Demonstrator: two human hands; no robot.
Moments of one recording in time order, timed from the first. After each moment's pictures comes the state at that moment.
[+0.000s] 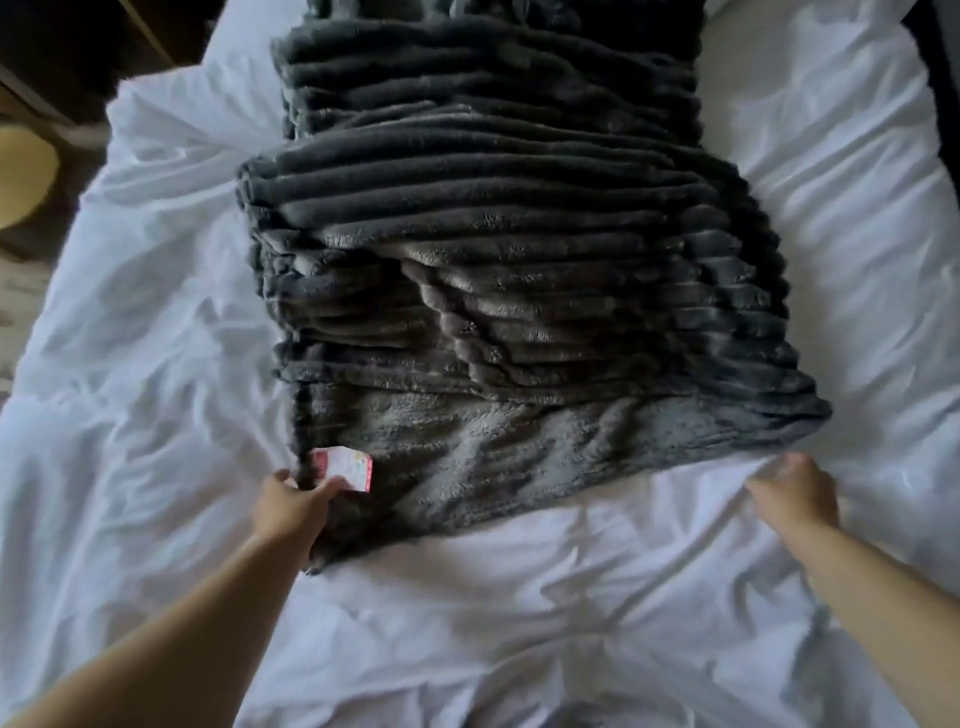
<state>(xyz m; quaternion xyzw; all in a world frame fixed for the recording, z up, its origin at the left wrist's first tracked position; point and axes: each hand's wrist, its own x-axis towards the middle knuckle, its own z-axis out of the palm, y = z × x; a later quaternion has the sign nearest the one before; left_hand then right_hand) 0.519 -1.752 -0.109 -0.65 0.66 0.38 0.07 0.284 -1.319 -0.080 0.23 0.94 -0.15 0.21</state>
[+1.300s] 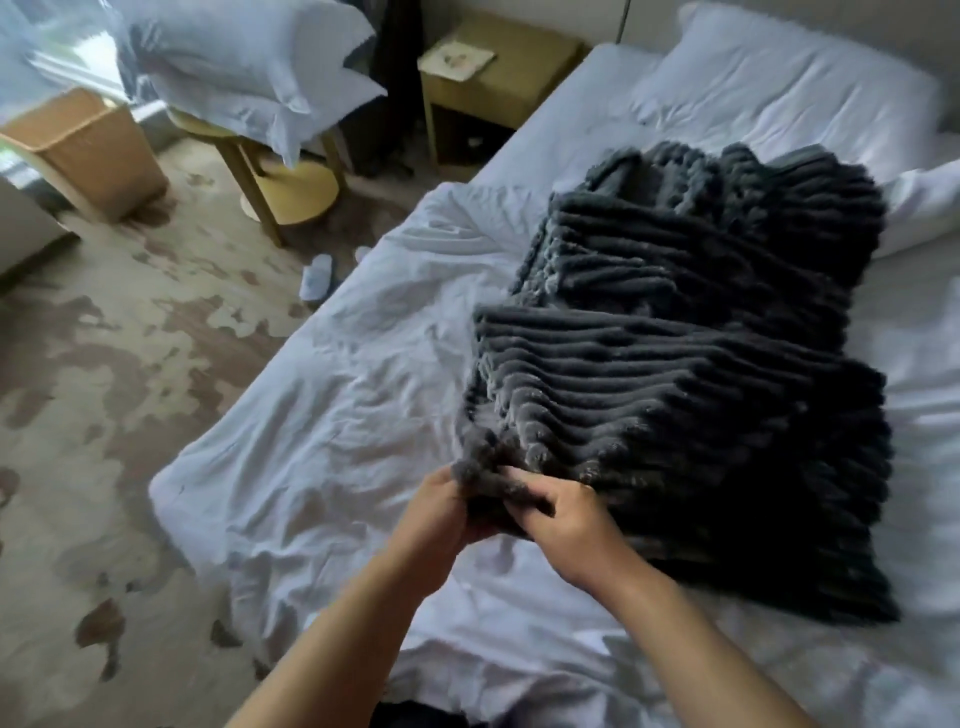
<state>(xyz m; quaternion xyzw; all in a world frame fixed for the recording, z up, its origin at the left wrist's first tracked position) 0.573 -1.684 0.121 -0.42 0.40 0.81 -0.11 0.463 -1.584 0.116 -0.37 0.71 -0.42 0.42</state>
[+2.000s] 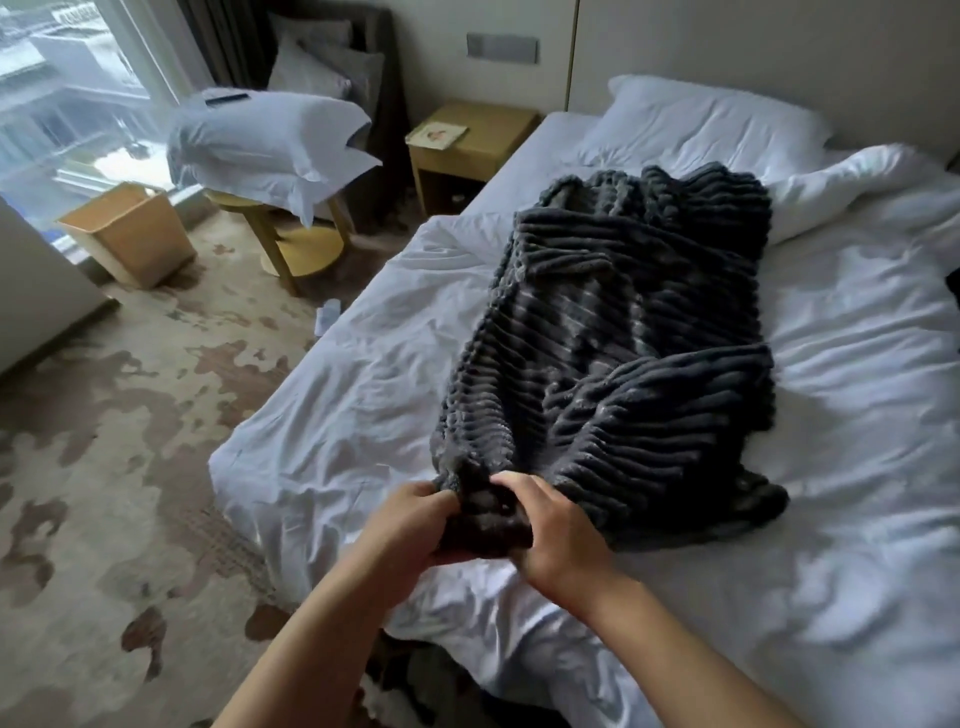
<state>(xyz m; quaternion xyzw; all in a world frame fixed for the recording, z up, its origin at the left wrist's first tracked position) 0.709 -1.541 0.203 -0.51 0.50 0.70 -0.05 0.596 -1.426 0.147 -0.50 0.76 -0.36 0.20</state>
